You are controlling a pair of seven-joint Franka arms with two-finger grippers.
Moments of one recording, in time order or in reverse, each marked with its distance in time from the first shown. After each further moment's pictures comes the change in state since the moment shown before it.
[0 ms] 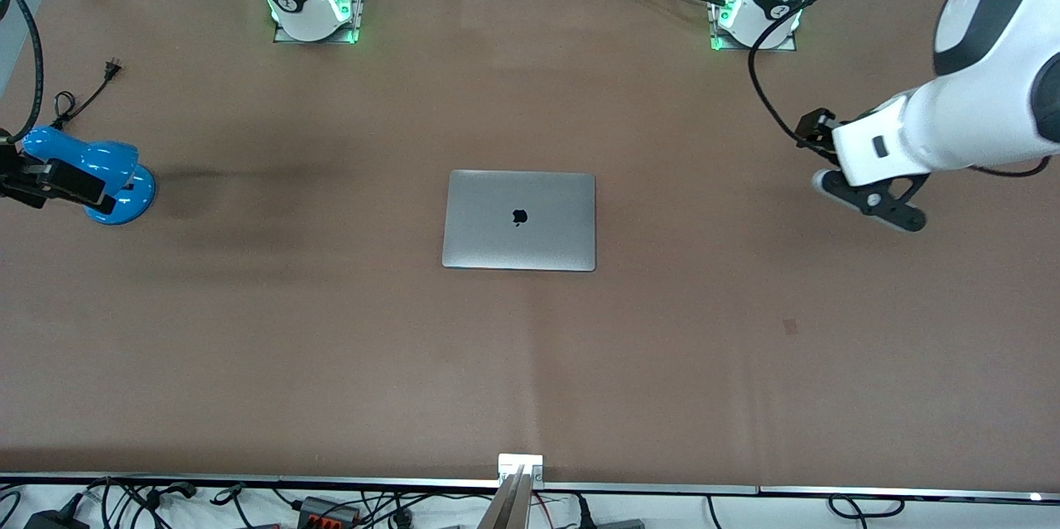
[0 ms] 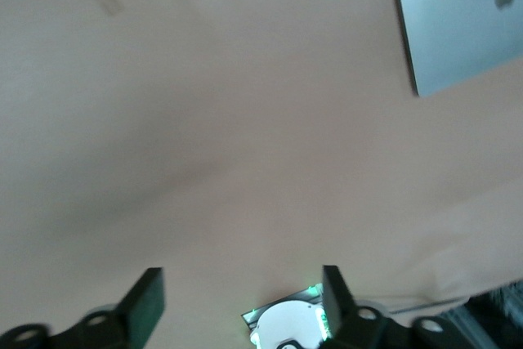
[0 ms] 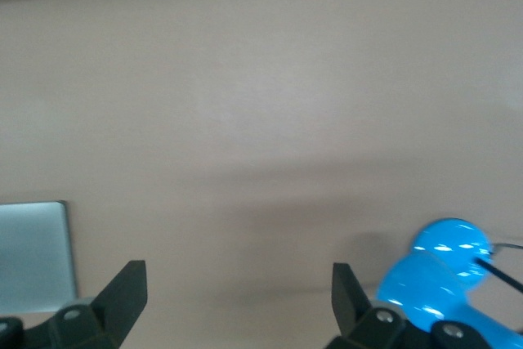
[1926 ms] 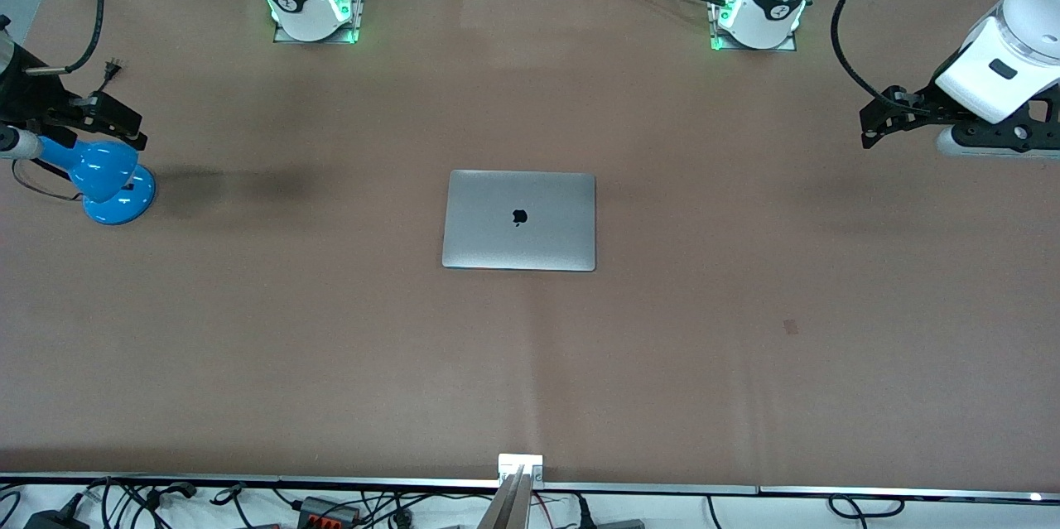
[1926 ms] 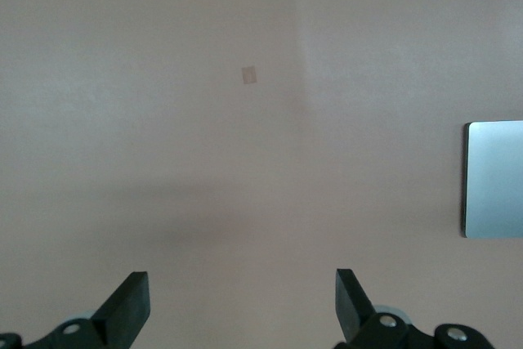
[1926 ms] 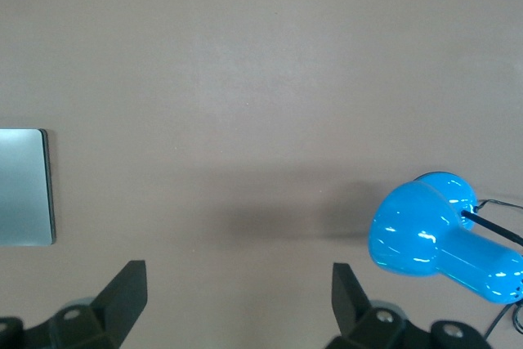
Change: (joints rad) left arm -0.323 -0.315 0.468 -0.301 -0.030 0.336 -0.182; right arm 0.017 -0.249 0.016 -0.334 -0.035 0.043 -0.023
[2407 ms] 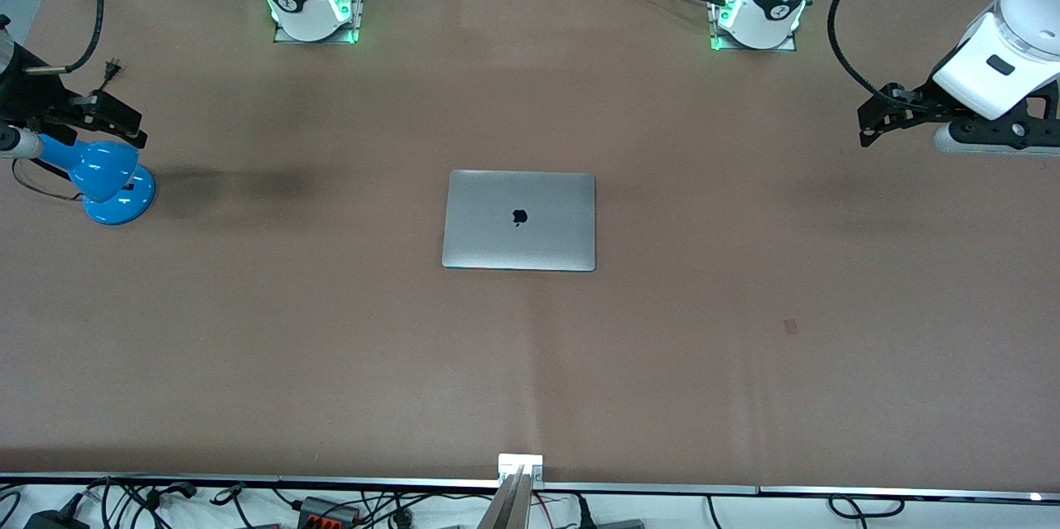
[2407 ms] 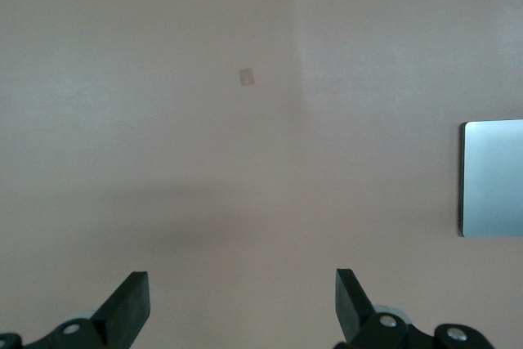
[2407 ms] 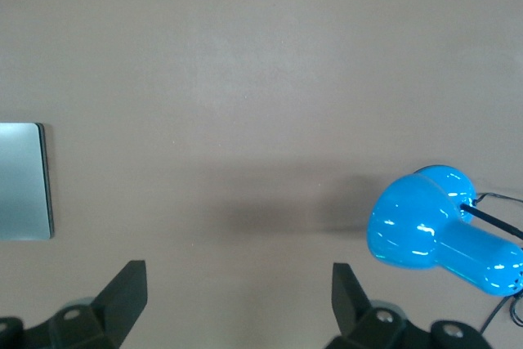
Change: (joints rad) left arm -0.003 -0.004 -0.006 0.002 0.000 0.000 0.000; right arm -0.061 0.000 0.062 0.000 0.000 -0.022 -0.002
